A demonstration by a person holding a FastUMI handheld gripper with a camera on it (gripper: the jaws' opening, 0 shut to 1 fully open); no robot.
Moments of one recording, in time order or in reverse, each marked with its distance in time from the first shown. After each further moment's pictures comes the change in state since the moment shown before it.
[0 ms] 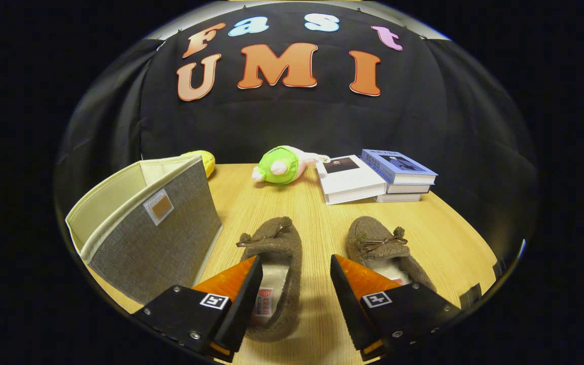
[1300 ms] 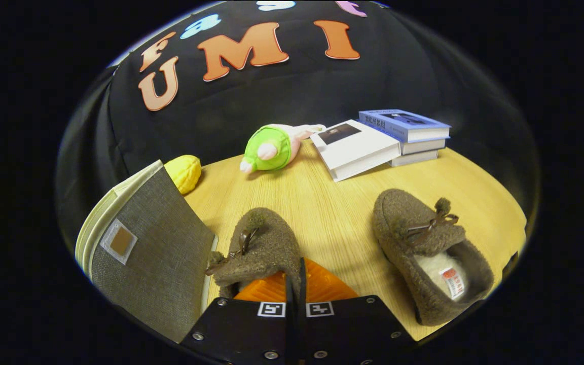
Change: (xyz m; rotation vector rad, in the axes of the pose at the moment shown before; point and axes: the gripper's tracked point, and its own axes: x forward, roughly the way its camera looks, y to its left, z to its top) arm 0.054 0.012 -0.002 0.187 0.092 0.007
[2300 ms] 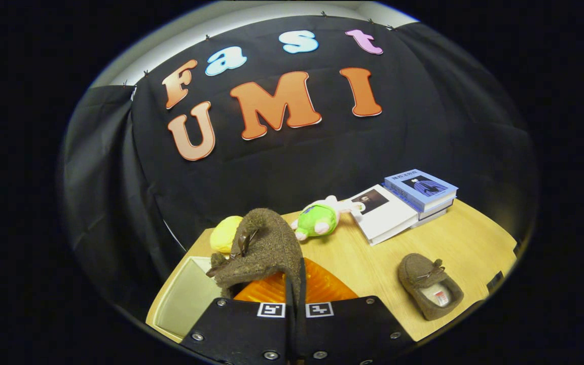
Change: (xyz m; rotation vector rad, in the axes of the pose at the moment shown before) arm -0.110 0.127 0.133 0.085 -0.210 0.136
